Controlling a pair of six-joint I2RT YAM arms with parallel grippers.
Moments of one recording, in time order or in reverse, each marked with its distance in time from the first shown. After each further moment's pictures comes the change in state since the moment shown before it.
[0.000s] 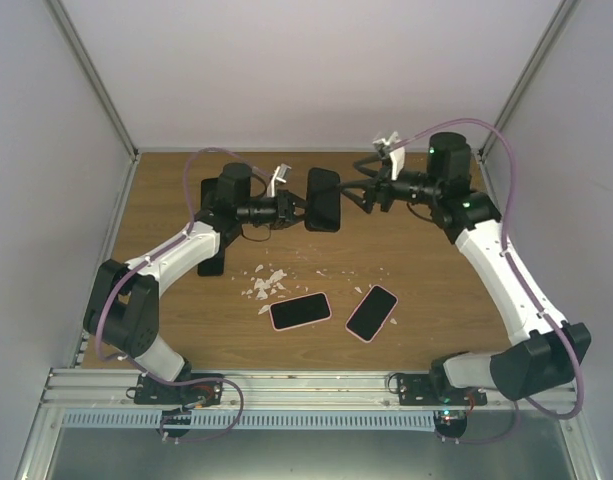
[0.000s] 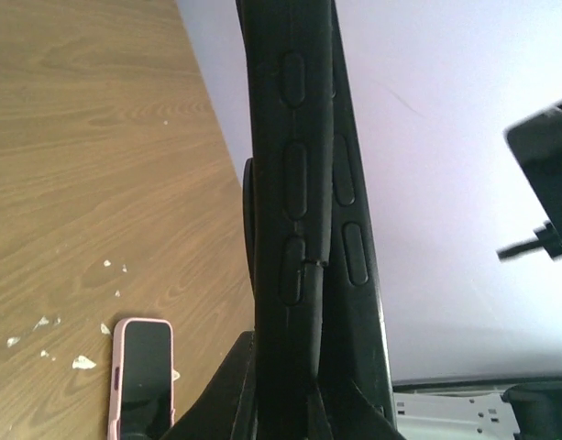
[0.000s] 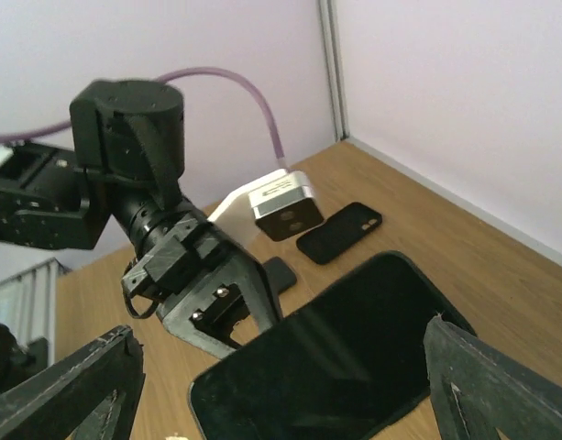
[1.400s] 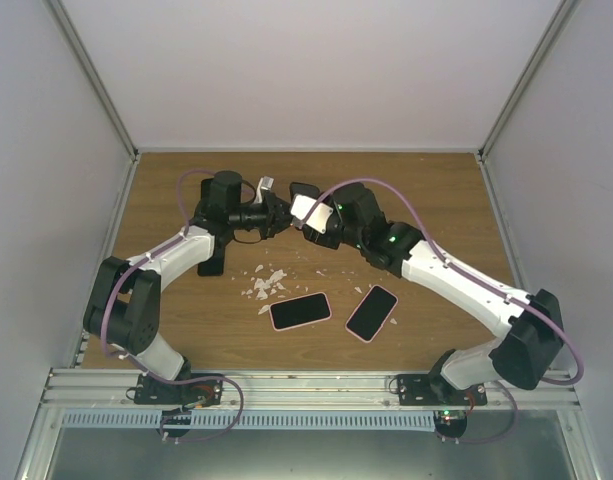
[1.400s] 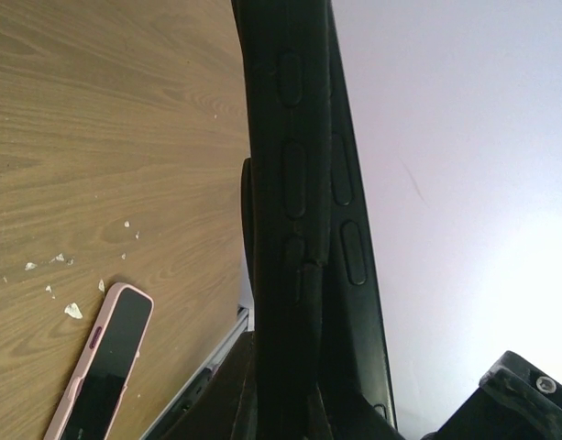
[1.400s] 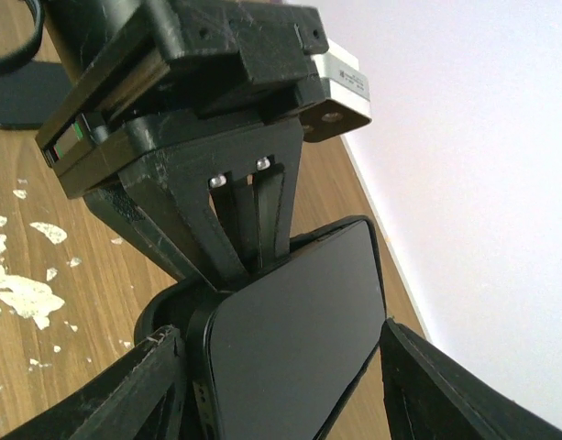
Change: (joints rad) left arm 0.067 0.011 -0.099 0.032 -0.031 -0.359; right arm 0.531 0.076 -0.143 0.052 0.924 -0.674
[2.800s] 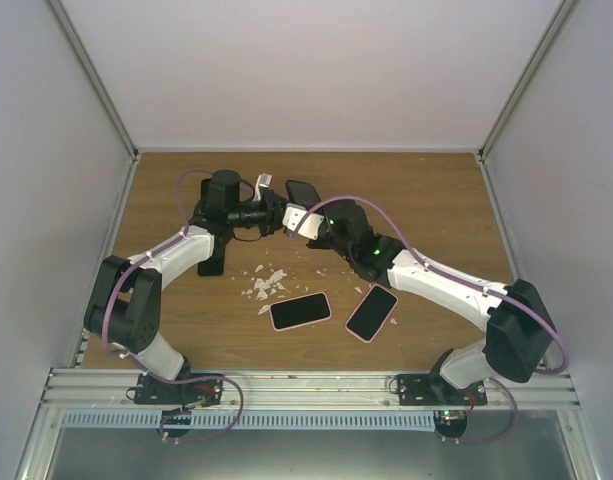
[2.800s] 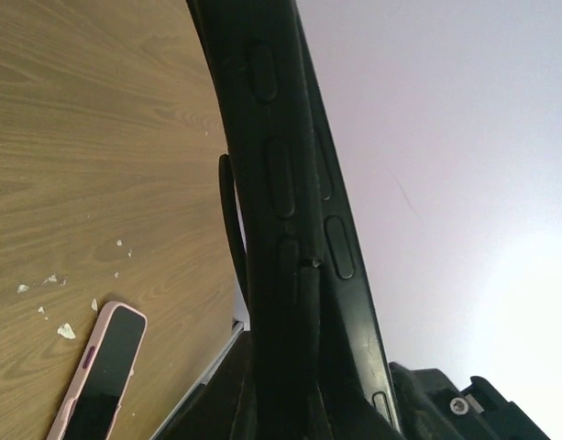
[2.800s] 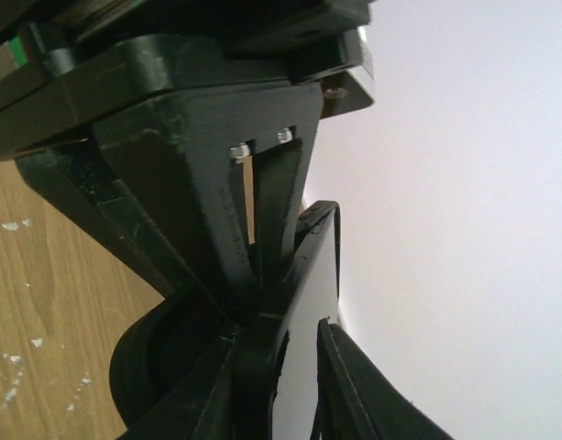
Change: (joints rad) left arm 0.006 0.006 -0.005 0.052 -0.005 -0.022; right arm 0.033 0.050 -0.143 0.307 0.175 -0.181
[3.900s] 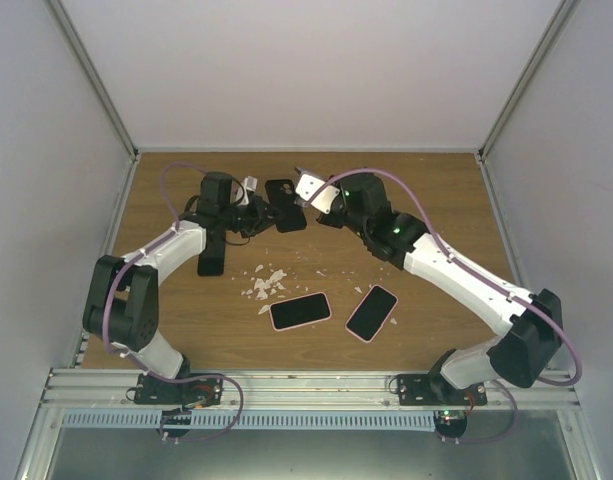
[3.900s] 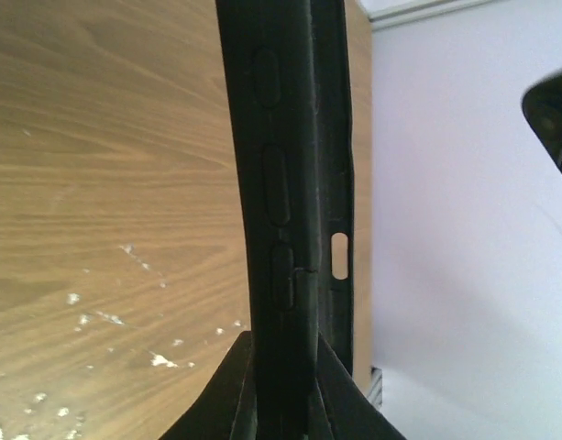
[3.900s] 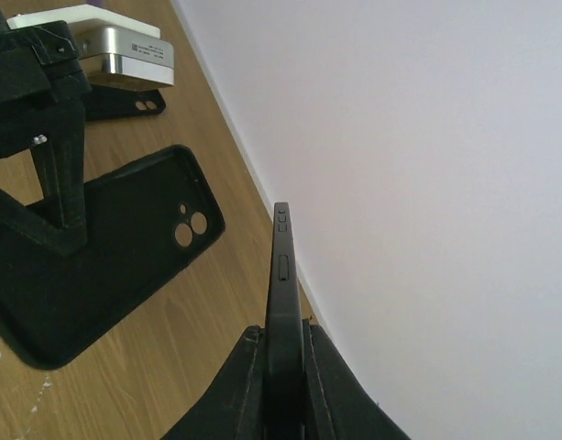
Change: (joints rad) left arm 0.072 0.004 0.025 -0.289 -0.167 0.387; right arm -0.063 -0.034 0.204 -0.219 -0.025 0.085
